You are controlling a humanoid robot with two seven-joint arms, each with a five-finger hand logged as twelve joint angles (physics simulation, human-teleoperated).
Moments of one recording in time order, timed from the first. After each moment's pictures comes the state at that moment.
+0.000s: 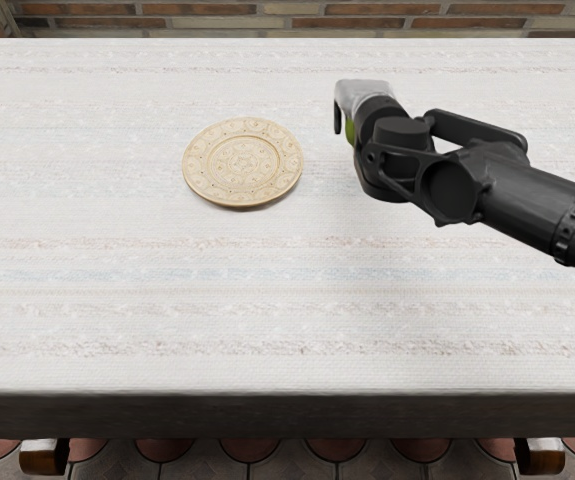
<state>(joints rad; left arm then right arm) -0.07 0.00 -0.06 -0.12 -0.03 0.00 0.11 1.36 0.00 0.03 0.70 -1.25 -0.01 -0.61</state>
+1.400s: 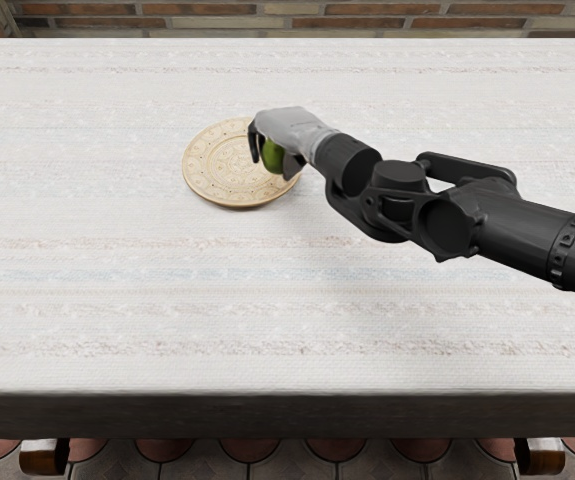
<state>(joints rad) -0.07 0.00 -0.06 -0.12 -0.03 0.00 0.11 1.30 0.00 -0.08 0.75 -1.21 -0.19 -0.09</state>
